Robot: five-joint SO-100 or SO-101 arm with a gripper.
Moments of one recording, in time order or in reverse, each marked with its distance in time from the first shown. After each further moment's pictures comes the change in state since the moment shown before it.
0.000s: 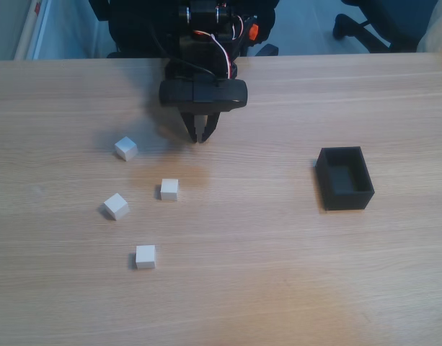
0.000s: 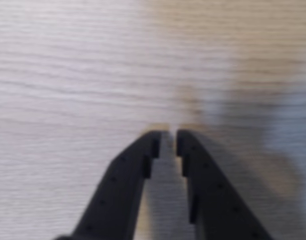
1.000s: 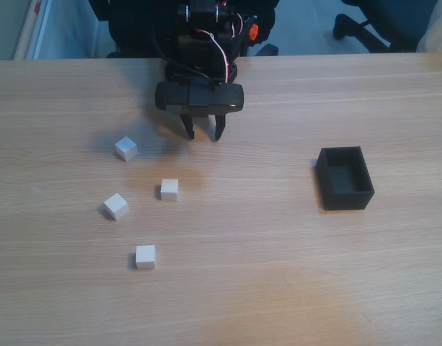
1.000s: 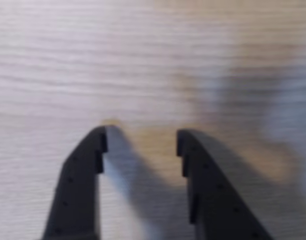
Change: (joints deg) arm 2.0 -13.1 -8.3 -7.9 1.5
